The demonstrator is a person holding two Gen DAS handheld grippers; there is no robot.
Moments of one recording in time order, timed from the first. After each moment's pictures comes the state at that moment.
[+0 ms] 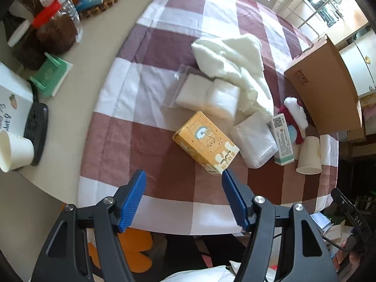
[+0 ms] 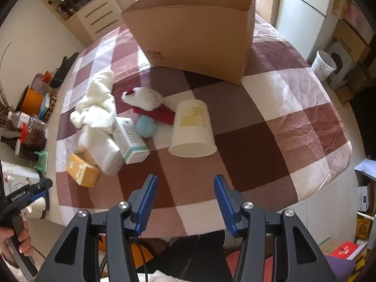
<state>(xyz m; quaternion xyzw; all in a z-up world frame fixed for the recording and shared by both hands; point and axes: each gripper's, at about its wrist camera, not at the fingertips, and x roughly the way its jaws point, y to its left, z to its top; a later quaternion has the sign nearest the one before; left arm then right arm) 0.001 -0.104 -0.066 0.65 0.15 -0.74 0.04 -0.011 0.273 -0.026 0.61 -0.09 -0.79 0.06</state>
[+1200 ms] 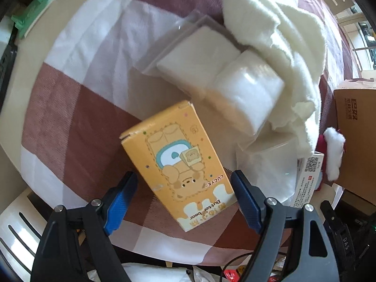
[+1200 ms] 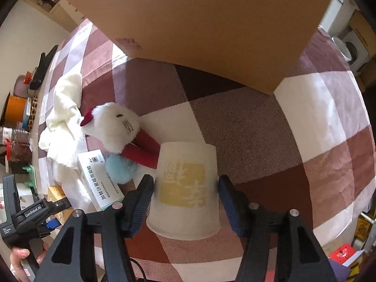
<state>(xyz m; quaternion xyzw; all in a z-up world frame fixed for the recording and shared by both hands) -0.059 -0.067 -0.172 0.71 0.27 -0.63 0.14 -0.116 0.262 -0.109 0.67 -0.09 -0.73 0.08</state>
